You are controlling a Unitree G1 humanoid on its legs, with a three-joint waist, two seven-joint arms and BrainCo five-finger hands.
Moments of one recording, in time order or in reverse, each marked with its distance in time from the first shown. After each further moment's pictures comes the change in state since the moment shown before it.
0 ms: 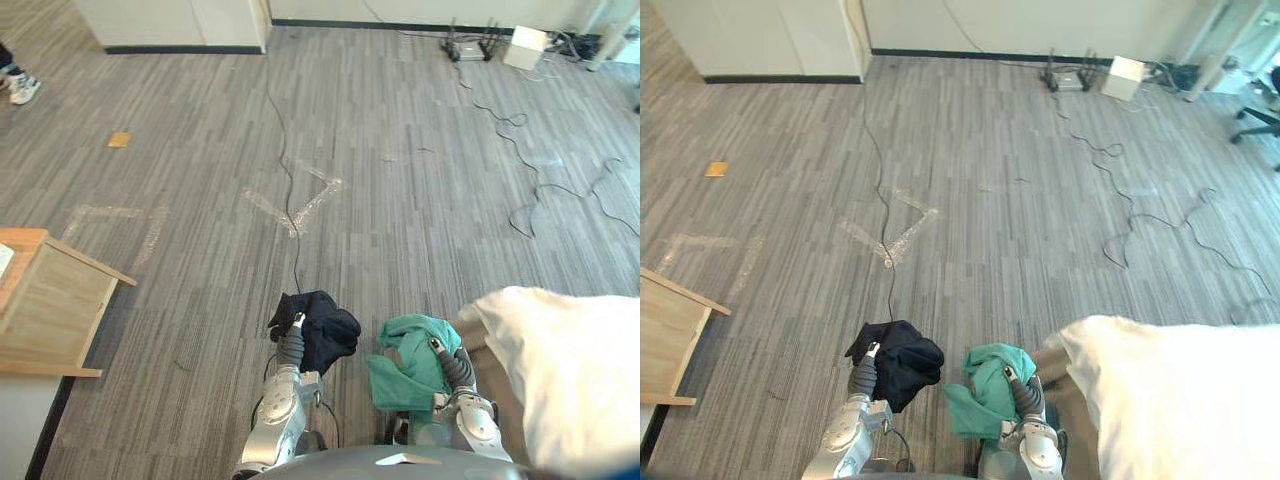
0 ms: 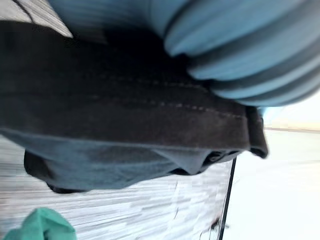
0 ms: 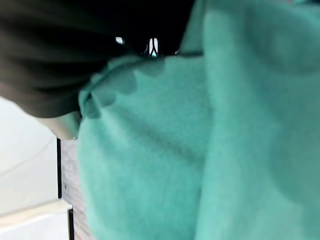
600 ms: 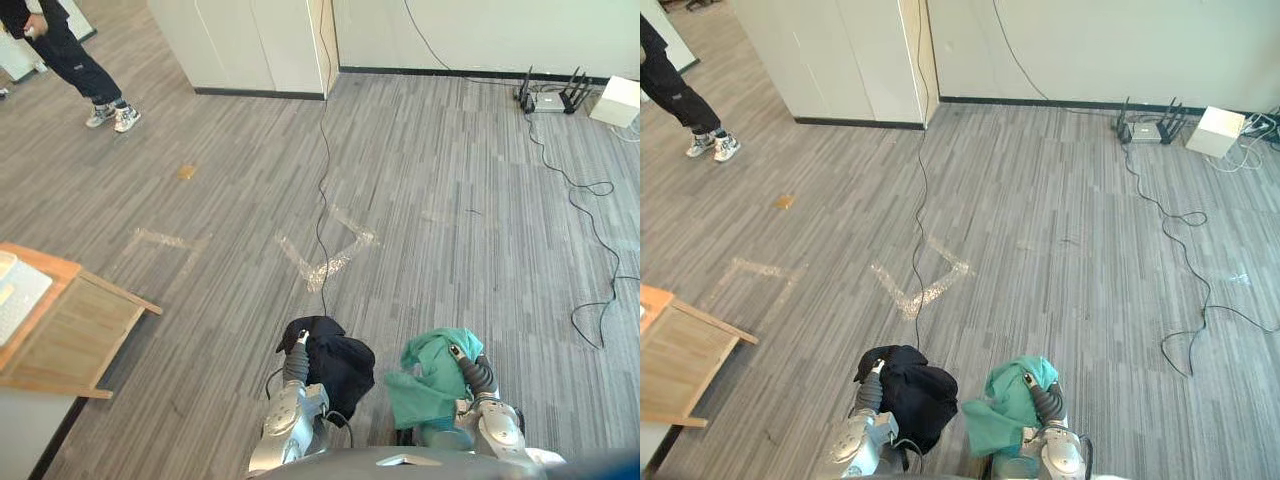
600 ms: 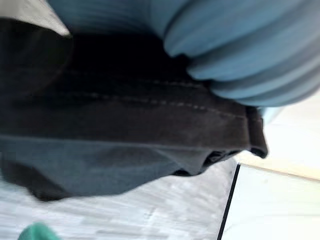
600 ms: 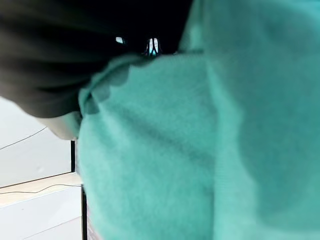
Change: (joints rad) left arm 0.049 -0.032 0.043 0.043 -0.120 0.011 -0.027; right arm -0.010 -0.089 -0.020 0.007 0.036 0.033 0.016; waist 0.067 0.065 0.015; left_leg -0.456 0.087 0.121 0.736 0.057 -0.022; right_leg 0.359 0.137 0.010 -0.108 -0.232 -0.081
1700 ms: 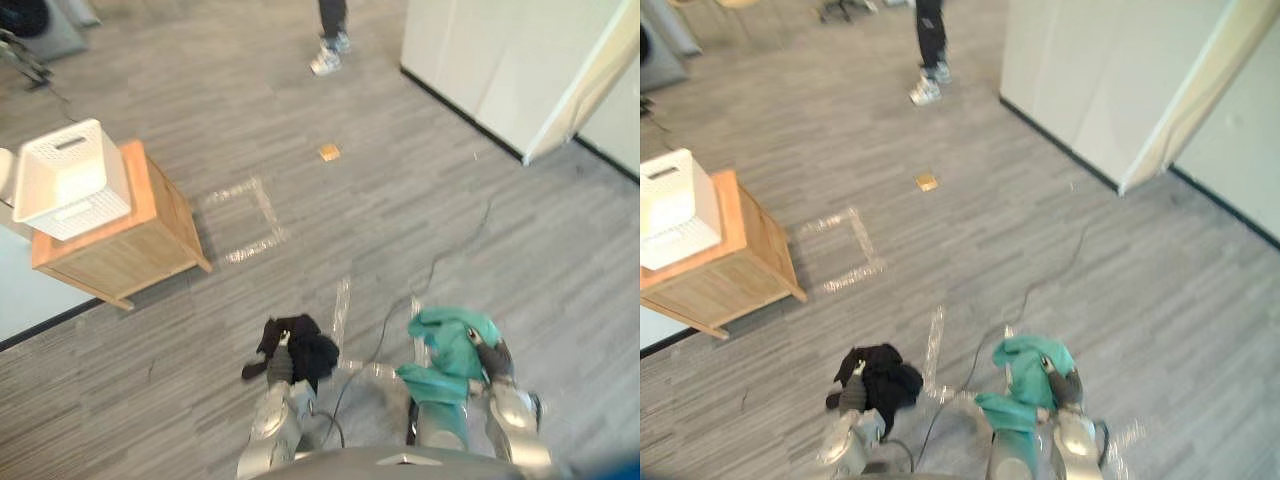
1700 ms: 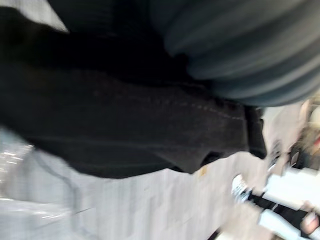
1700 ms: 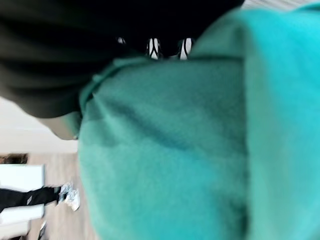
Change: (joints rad) left arm 0.042 0.009 0.088 -0.013 -0.028 0.028 0.005; right arm 0.002 0.015 -0.125 -0.055 -0.081 0.050 -0.012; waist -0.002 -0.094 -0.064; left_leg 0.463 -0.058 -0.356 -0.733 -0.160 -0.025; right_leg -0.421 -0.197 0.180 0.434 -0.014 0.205
